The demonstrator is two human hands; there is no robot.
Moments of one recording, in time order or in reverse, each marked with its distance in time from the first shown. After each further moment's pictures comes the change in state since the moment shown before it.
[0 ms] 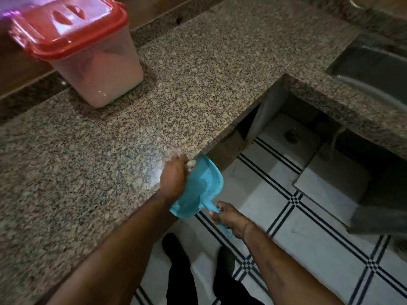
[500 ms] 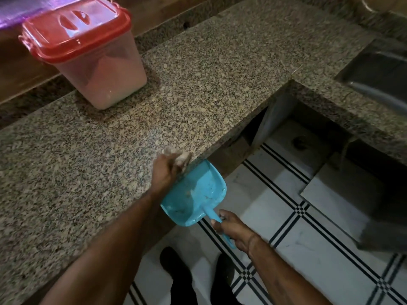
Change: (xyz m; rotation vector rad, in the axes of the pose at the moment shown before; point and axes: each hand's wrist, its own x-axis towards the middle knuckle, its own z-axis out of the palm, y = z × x) left_hand 0.025 -0.019 -0.002 -0.243 0.079 -0.090; right_hand 0.004 0.015 -0.026 0.017 -0.045 -0.059
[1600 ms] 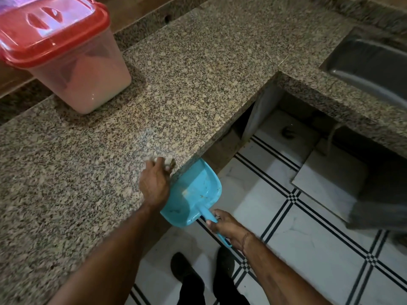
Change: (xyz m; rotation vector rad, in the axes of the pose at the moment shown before) left_hand -0.014 -0.002 0.001 0.322 0.088 -0.108; right_hand 0.007 0.004 0.016 0.038 0.051 0.021
